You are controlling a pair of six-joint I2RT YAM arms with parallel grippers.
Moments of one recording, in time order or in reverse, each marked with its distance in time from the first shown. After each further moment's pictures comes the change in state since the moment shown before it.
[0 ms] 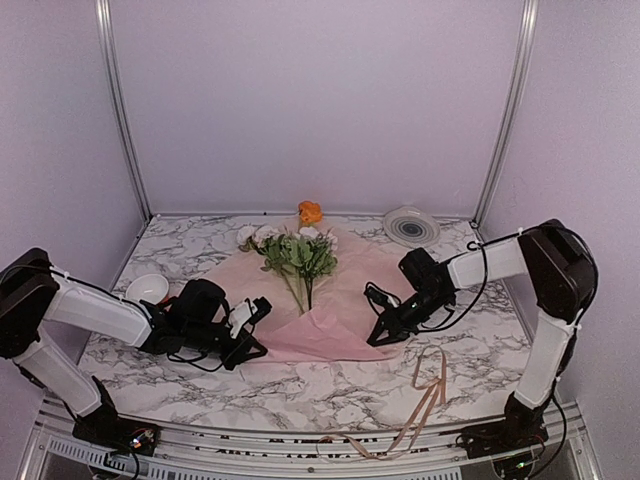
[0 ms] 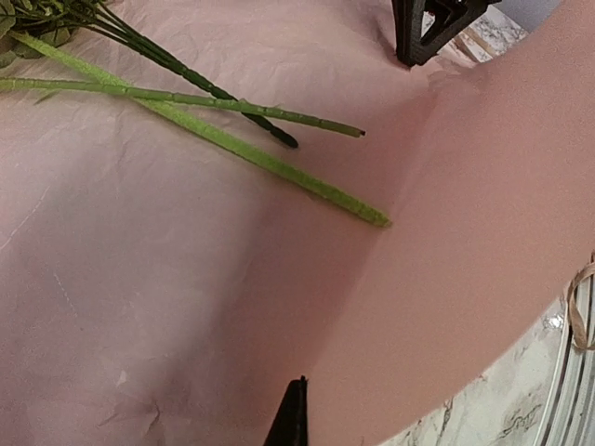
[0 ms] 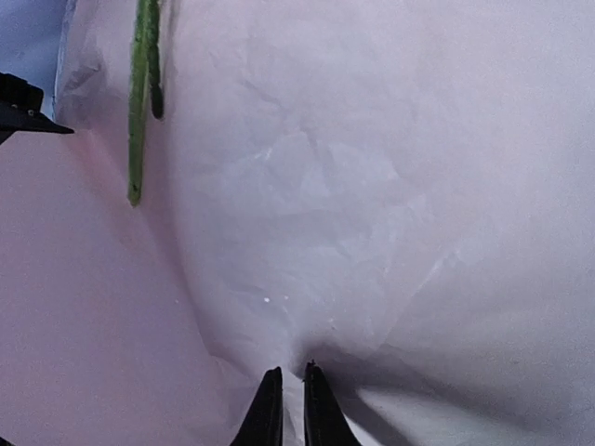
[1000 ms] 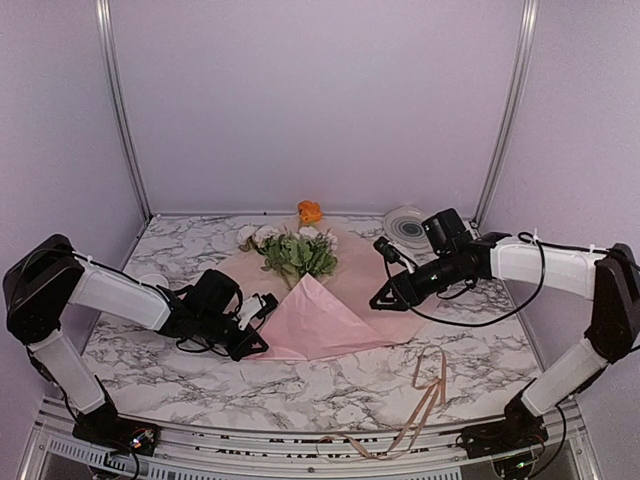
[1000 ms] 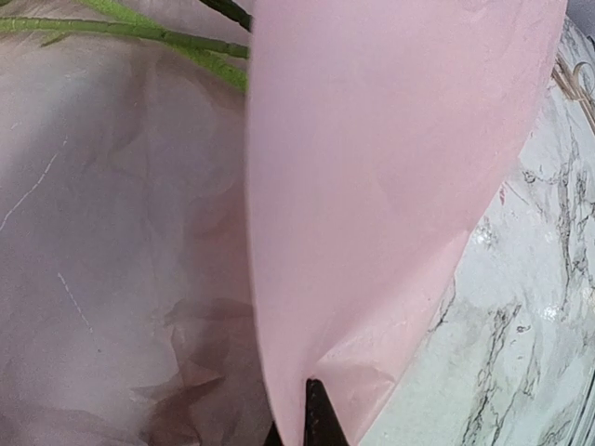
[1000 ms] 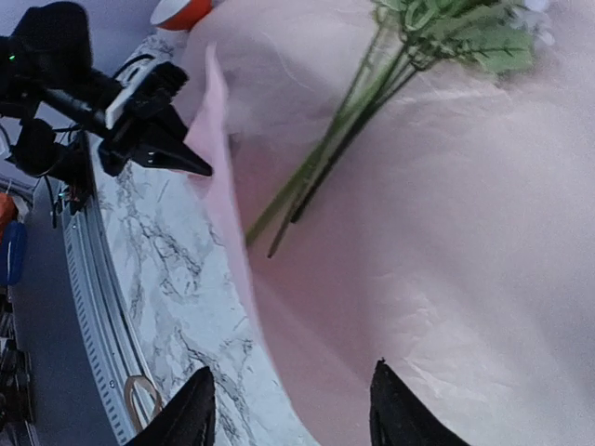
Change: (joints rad) left arm 0.047 0.138 0.152 -0.156 -0.003 0.014; right arm 0.015 -0.337 0.006 -0.017 0.131 -0.151
